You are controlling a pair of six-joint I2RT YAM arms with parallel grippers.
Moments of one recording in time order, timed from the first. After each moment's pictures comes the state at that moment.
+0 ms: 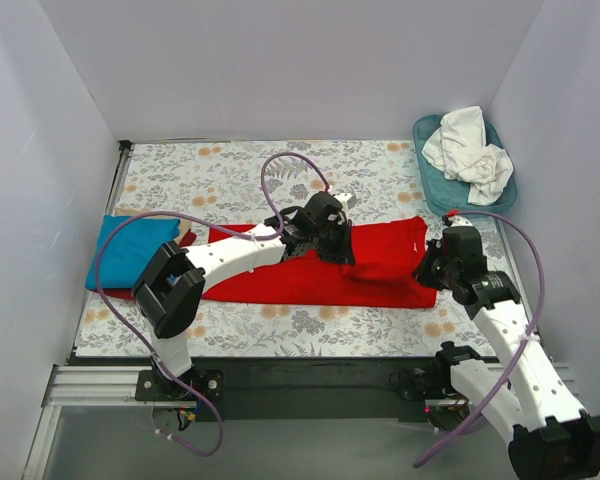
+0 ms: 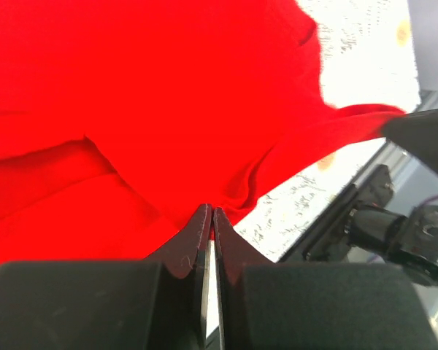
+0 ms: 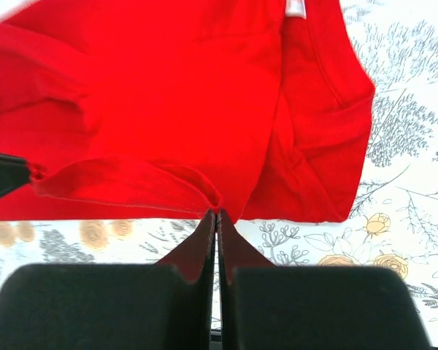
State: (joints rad) left arm -0.89 1.80 1.35 -0.29 0.22 -0.59; right arm 0.24 0.77 0.72 -0.73 -0.01 0.47
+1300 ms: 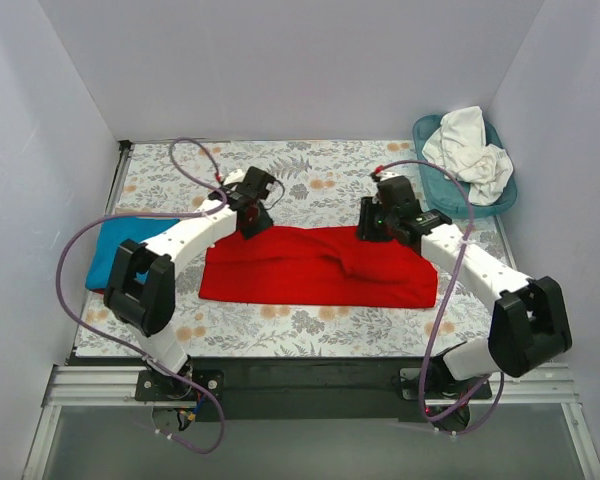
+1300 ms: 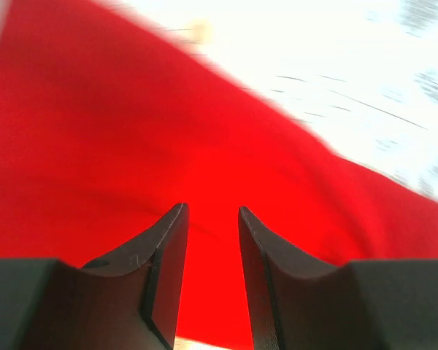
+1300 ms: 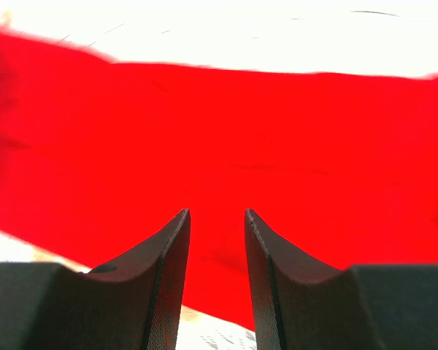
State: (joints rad) left arm -0.54 1.74 1.35 -0.64 -0.32 -0.92; right arm 0.45 1.39 1.02 -0.41 -0.01 0.39
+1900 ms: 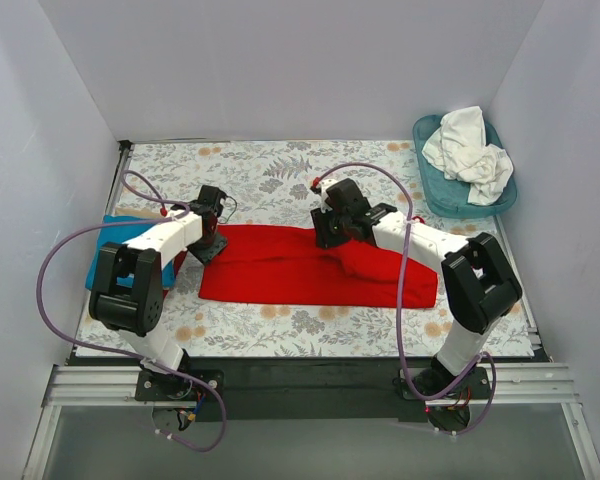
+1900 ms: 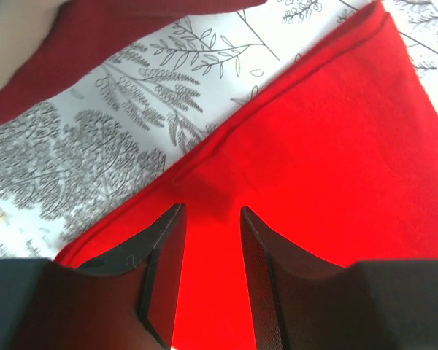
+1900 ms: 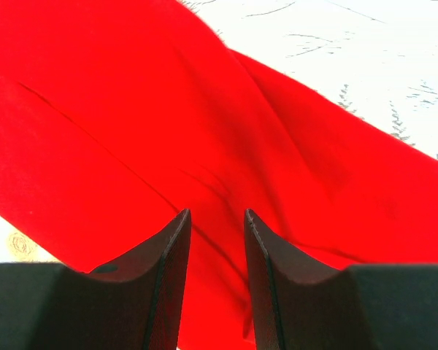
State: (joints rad) left arm -0.25 1.67 1.08 -0.72 -0.35 -1.06; right arm 0.66 1.73 1.20 -0.32 -0.11 0.19
